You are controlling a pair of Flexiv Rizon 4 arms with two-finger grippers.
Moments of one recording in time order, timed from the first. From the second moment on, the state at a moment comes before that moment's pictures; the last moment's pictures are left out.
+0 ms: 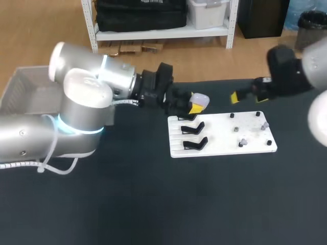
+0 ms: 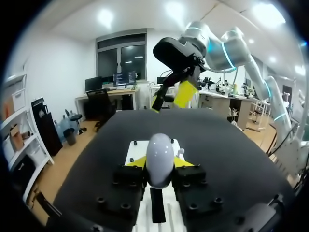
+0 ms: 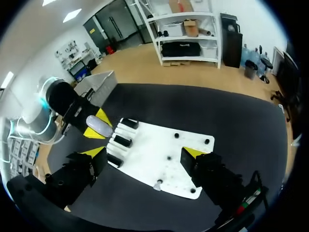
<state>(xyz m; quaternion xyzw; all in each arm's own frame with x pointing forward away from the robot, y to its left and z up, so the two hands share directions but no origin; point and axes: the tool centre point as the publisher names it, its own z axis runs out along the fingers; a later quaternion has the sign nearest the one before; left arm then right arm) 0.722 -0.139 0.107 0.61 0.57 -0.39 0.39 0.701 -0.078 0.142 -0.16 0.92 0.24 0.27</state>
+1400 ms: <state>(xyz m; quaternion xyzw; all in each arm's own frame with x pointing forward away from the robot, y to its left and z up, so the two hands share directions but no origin) 0.720 -0.161 0.122 0.59 0.51 -0.44 0.45 0.711 -0.073 0.140 -0.23 0.94 0.14 0.23</state>
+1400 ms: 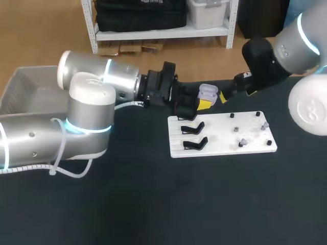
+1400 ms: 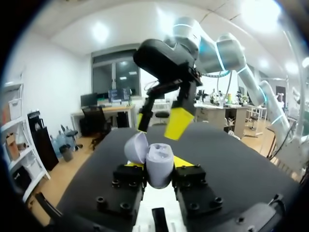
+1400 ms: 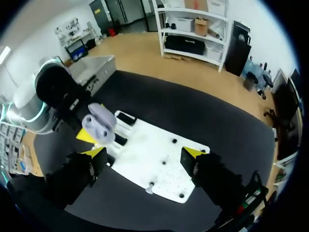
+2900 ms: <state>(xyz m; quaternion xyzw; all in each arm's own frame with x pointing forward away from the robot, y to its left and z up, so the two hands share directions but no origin) 0.734 -0.164 0.140 0.54 0.51 -0.43 0.52 0.703 -0.161 0.037 -0.16 0.98 -0.04 0.10</state>
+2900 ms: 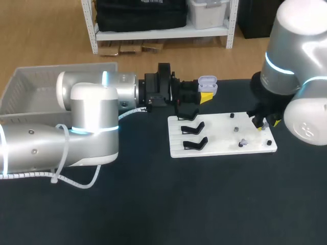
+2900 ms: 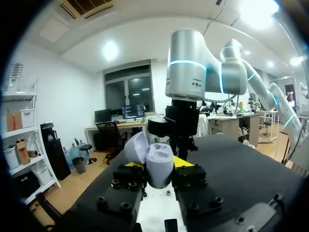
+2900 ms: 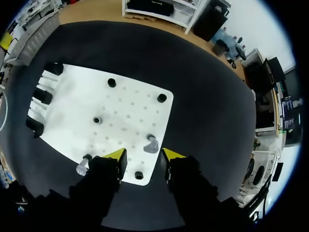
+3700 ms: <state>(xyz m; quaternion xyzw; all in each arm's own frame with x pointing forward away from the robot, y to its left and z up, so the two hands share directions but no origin) 0.734 -0.164 0.140 0.54 0.51 -0.43 0.52 0.711 -0.167 0.023 -0.13 0.99 -0.04 0.10</state>
